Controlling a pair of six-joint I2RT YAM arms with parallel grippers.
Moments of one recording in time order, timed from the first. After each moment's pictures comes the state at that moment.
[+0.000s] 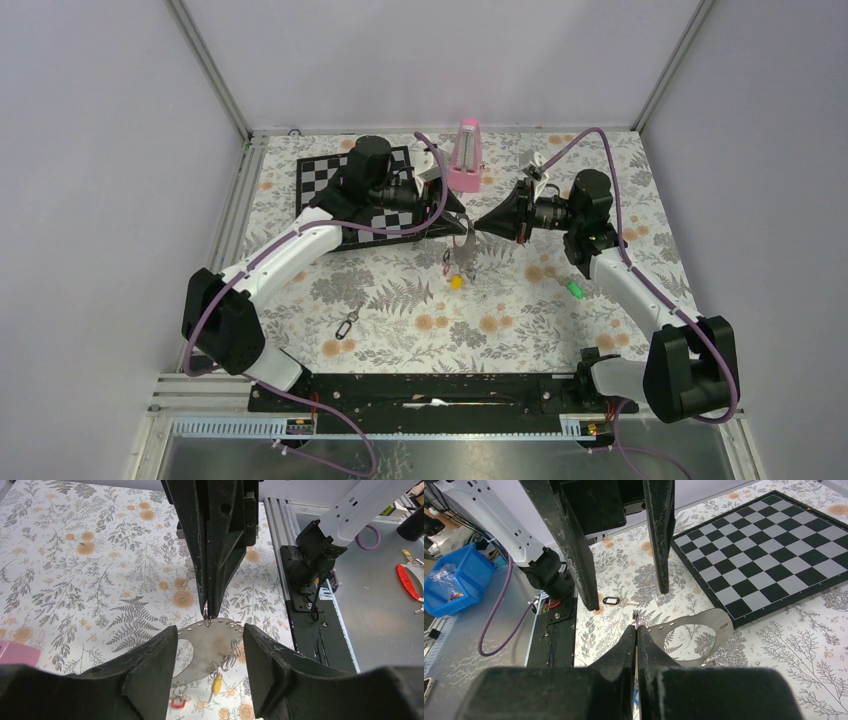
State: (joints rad) left arm -0.58 1.51 1.28 -0.08 1.02 0.13; right arm 0.24 1.26 0.80 0.42 -1.20 0.27
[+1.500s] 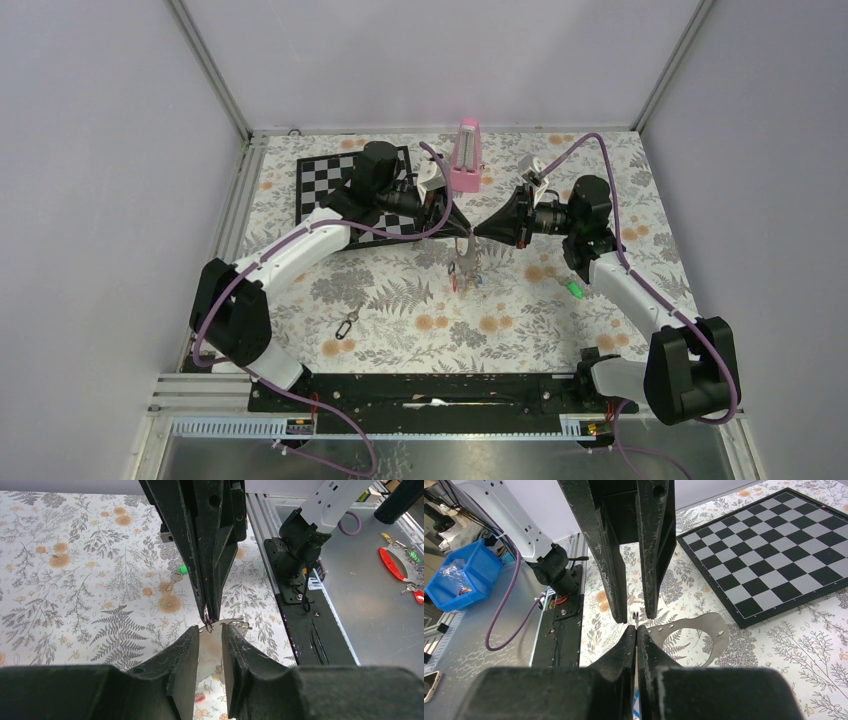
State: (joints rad) left arm -0.59 1.56 1.25 0.00 1.13 0.17; right arm 0.25 1.25 0.76 0.48 -1.22 0.30
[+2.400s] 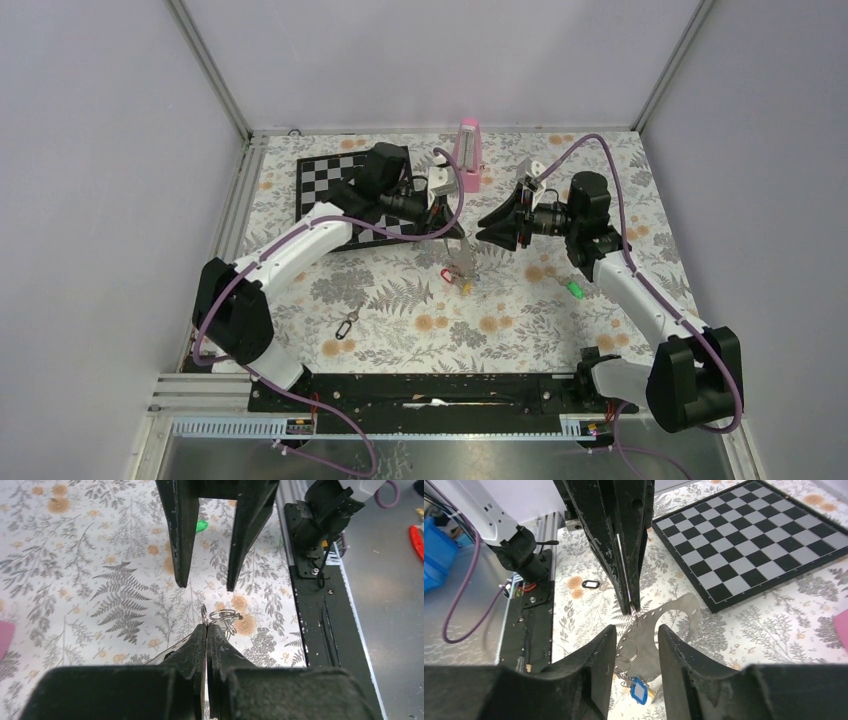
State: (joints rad) left arm -0.60 1.57 1.29 -0.26 1.01 0.30; right arm 0.25 1.22 0.79 0.25 -1.16 0.06
